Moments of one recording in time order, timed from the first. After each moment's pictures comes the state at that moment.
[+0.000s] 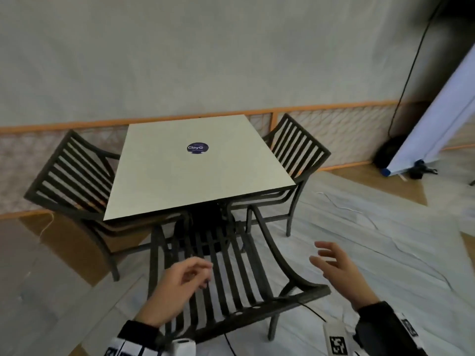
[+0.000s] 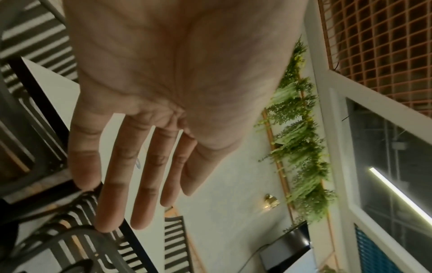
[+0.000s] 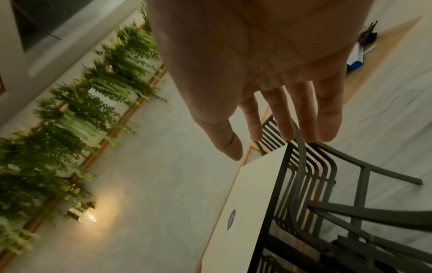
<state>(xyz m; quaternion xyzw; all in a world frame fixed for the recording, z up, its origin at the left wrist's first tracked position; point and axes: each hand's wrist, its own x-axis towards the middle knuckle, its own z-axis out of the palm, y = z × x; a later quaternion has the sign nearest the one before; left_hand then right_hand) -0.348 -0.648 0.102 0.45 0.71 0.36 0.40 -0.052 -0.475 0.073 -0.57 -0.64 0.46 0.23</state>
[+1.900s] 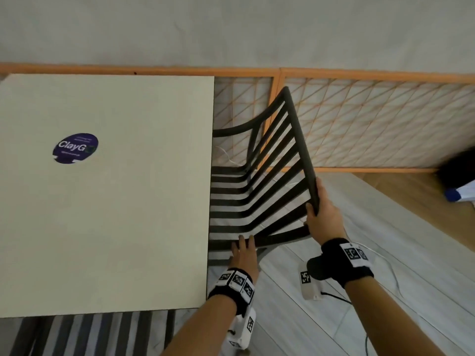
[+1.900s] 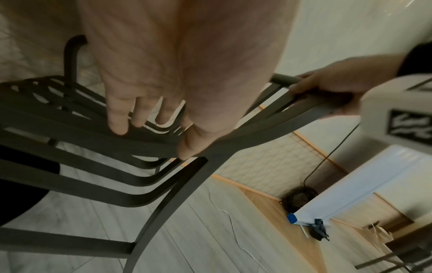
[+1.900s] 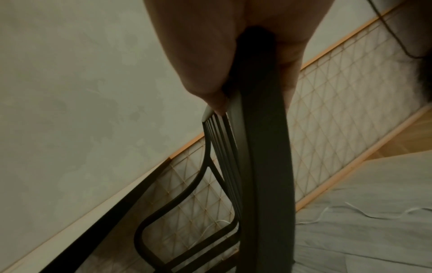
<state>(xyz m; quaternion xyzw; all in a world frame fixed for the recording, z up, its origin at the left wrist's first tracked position) -0.196 0.137 -0.174 0.40 0.84 0.06 0.36 -0.089 0.291 -0.084 -0.52 -0.79 0.28 0.17</state>
